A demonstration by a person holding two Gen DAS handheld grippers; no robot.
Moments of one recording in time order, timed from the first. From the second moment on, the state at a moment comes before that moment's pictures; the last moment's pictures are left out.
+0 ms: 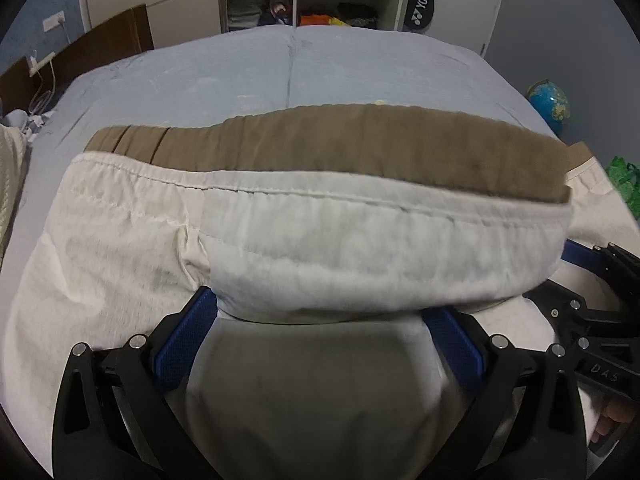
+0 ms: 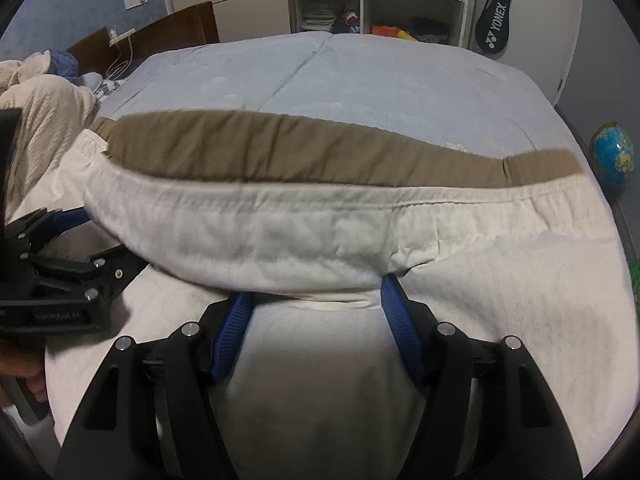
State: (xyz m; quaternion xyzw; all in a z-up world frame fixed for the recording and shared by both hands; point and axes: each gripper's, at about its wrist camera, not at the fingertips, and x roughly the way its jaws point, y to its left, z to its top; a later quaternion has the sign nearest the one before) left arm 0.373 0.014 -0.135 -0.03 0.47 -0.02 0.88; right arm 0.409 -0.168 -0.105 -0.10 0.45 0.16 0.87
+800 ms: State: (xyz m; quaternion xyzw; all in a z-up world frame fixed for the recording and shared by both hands) left arm 0.449 0.044 -0.119 -0.09 0.50 -0.01 0.86; right arm 0.480 -0.167 -0.083 -0.02 0.49 0.15 0.86
